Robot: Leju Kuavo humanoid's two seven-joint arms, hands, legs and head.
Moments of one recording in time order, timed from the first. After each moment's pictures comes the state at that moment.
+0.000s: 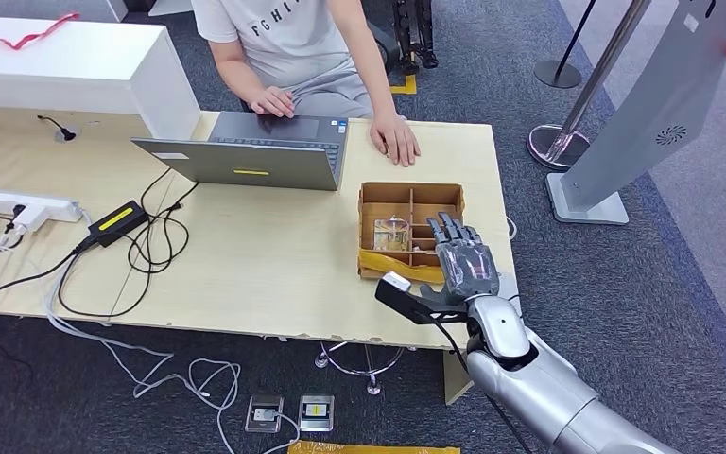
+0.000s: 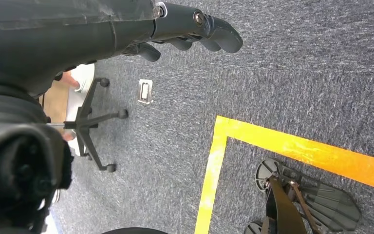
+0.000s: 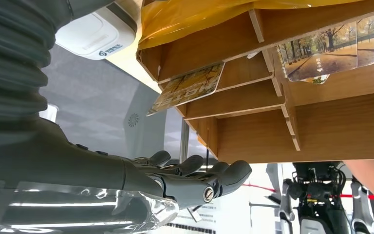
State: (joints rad) left arm -0.12 0.09 -1.09 -0.23 1.22 0.46 -0.09; right arm -0.69 -0.20 0.98 -1.00 0.78 -0.25 0.35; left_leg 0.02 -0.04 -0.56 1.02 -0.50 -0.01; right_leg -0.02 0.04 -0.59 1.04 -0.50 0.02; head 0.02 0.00
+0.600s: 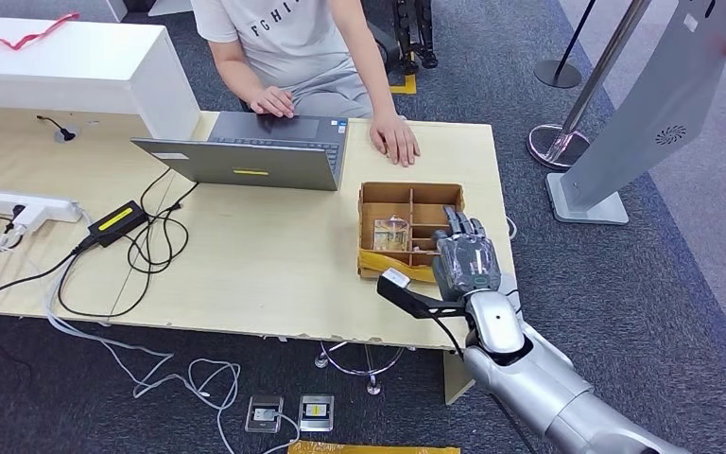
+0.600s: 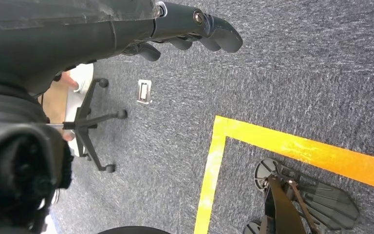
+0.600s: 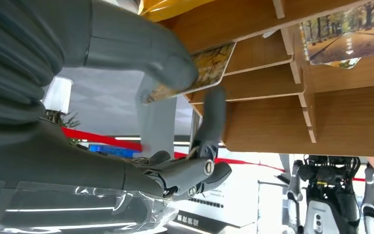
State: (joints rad) left arm -0.12 0.09 -1.09 -0.23 1.22 0.46 -0.09; right arm -0.72 -0.16 0.98 -0.90 0.89 -0.29 0.39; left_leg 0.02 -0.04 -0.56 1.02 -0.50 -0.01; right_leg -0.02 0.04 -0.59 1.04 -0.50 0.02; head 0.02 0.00
